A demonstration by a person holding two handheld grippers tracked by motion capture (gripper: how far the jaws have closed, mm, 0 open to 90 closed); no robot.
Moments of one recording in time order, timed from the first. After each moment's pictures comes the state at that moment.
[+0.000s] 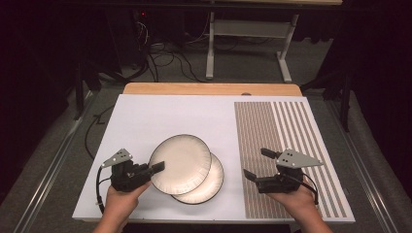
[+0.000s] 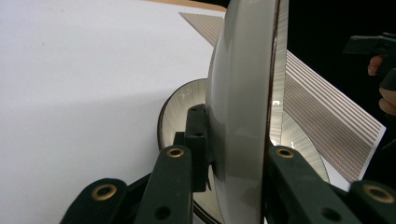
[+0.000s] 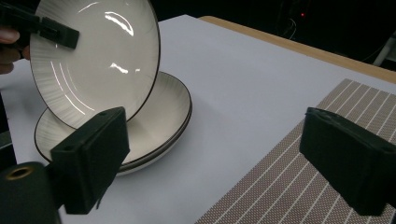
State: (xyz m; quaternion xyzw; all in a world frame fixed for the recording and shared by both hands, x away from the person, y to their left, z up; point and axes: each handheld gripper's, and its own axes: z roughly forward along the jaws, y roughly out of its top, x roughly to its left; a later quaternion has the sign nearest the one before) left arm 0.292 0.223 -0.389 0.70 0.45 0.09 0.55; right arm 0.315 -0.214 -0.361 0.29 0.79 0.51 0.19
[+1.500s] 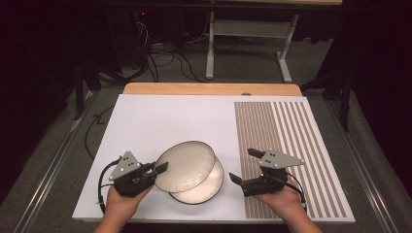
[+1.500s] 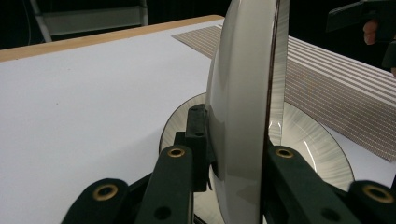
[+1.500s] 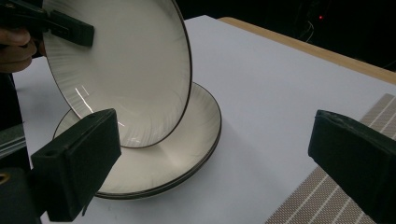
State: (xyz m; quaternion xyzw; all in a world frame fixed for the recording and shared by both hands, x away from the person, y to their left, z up) left arm 0.281 0.207 -0.379 0.74 0.37 0.19 0.53; right arm 0.316 -0.176 -0.362 0.26 0.80 0.51 0.17
